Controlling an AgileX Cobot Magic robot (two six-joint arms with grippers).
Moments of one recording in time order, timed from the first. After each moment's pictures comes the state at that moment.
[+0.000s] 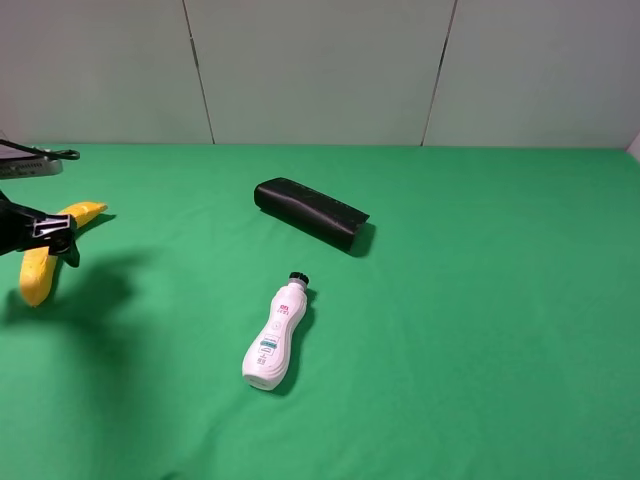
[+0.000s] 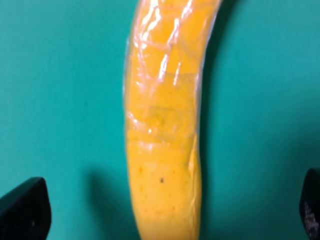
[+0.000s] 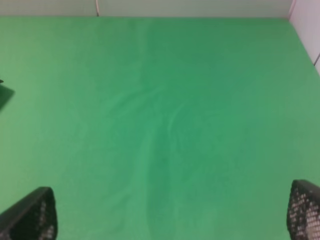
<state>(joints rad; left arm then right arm) 0.12 1.73 -0.77 0.19 0.31 -0.25 0.02 0.00 -0.49 -0.06 1.02 0.03</state>
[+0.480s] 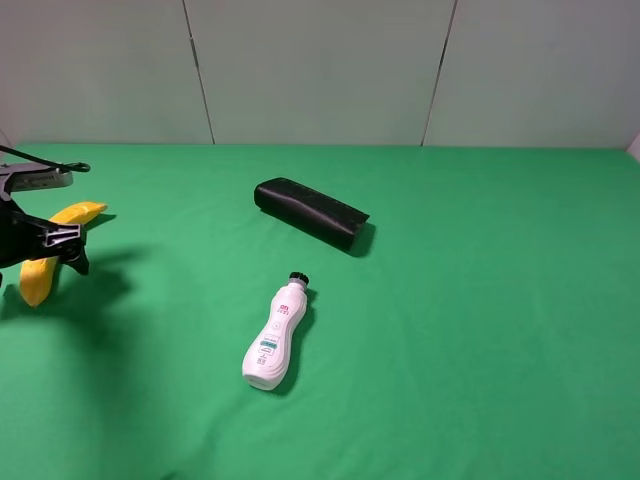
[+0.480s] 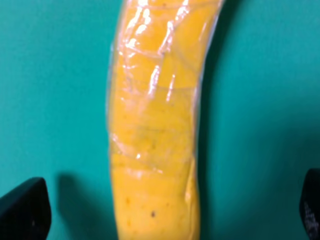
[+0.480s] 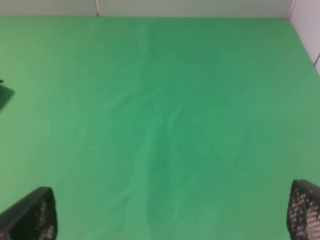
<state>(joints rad) 0.12 1.81 -0.77 0.19 0.25 -0.26 0.02 0.00 -0.49 -0.06 1.02 0.03</state>
